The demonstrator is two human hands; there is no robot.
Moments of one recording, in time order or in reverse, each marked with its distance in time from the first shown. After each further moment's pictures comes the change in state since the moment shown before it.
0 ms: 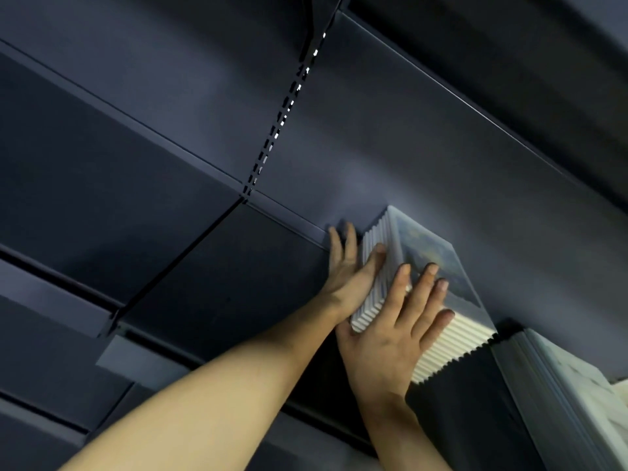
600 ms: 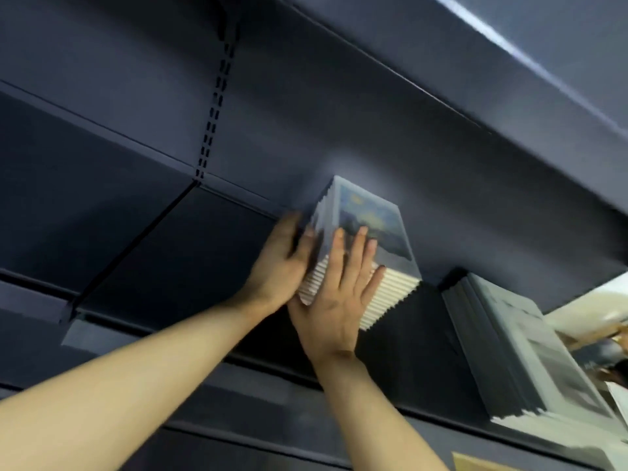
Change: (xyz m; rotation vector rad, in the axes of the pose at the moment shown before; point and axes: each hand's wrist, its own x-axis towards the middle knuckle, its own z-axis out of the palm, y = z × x) left_hand -0.065 0.031 -0.014 0.185 0.195 0.108; right_hand 0.003 -0.001 -0.031 0.200 -0.145 0.048
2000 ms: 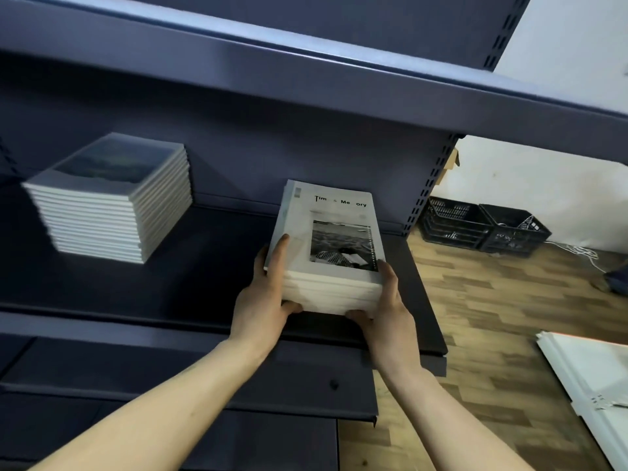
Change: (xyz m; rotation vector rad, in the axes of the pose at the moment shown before) left_hand -0.164 0.043 0.377 0.758 -0.121 0.125; right_hand -0.114 0.468 -0.180 0.371 -0.411 0.411
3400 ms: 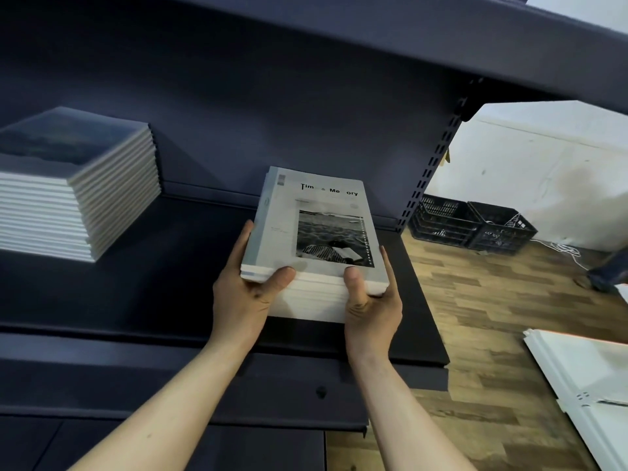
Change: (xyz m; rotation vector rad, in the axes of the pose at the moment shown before) left_hand 0.026 -0.009 0.032 -0.807 0.229 -0.081; right_hand 0.031 -0.015 0.038 0.899 0.393 0.186
